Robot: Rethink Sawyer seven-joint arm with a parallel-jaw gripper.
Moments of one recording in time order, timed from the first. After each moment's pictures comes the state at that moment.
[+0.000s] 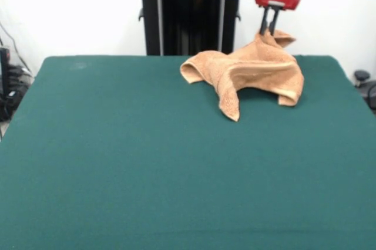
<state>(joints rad) 0.43 -0.66 -0.26 2.31 -0.11 -0.20 2.30</state>
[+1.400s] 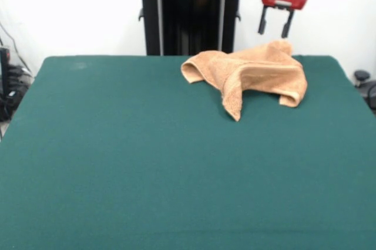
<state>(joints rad) 0.47 -0.67 -0.26 2.30 -0.06 -0.20 2.30</state>
